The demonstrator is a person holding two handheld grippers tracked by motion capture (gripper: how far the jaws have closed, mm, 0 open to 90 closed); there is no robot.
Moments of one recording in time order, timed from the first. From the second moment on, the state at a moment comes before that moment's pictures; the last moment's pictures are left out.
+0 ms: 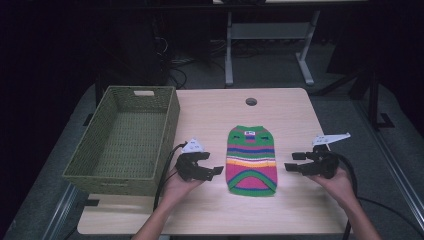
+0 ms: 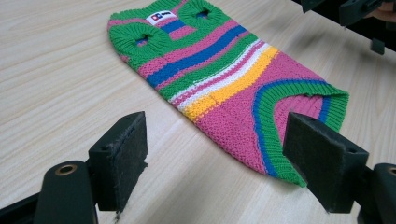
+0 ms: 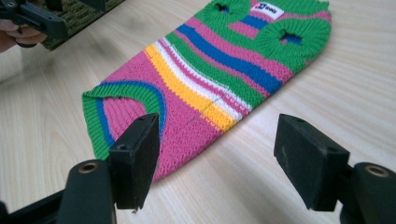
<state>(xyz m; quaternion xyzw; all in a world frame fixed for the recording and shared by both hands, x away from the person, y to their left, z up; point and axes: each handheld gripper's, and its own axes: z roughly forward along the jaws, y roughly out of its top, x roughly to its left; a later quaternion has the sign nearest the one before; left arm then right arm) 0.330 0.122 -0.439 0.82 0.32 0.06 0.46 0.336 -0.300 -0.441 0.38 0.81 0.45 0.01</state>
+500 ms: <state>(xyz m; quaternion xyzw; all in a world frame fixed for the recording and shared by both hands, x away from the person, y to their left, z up) 0.314 0.129 -0.442 0.83 0.31 0.05 0.46 0.316 -0.303 -0.440 0.37 0.81 0.45 0.01</state>
